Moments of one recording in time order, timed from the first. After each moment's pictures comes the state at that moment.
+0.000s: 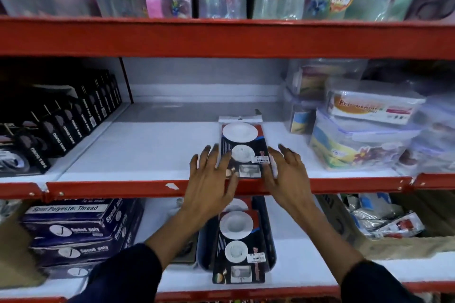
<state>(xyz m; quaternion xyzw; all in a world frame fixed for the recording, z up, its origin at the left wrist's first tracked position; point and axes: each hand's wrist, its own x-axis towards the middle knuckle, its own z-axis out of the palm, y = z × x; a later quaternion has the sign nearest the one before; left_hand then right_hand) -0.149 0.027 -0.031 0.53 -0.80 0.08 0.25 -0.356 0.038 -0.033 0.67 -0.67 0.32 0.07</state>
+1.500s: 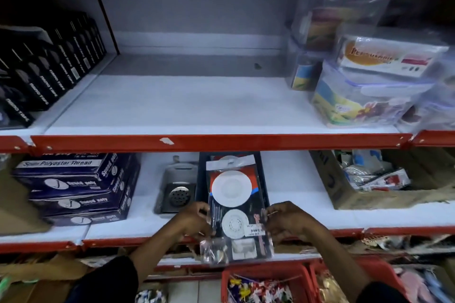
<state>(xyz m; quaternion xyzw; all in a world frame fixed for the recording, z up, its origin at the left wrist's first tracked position) -0.103 0.092 -0.164 0.60 -0.50 -0.61 0.09 -0.376 0.129 -0.158 0.38 -0.65 0.19 -0.62</state>
